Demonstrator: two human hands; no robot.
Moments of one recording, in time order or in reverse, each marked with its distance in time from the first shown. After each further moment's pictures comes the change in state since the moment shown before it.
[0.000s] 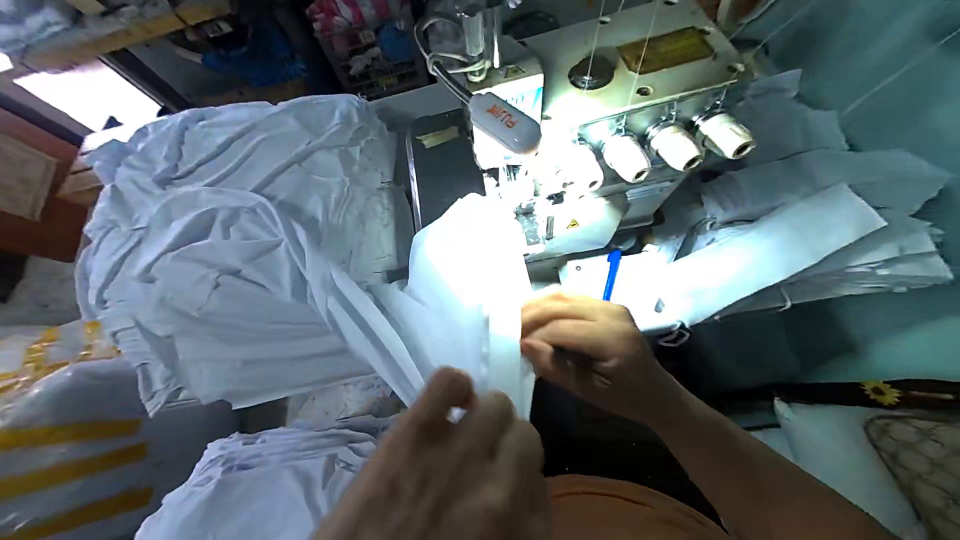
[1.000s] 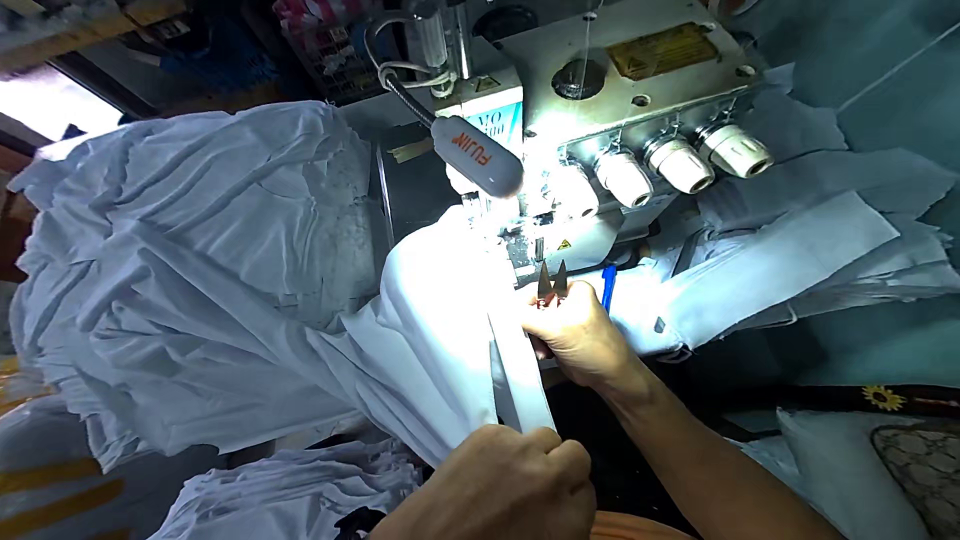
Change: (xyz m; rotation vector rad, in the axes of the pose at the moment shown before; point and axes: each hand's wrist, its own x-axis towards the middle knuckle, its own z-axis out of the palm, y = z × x) left_hand 0.044 -0.026 0.099 -0.383 0.099 0.262; right_hand 0.025 0.032 0.012 0.624 0.356 1.009
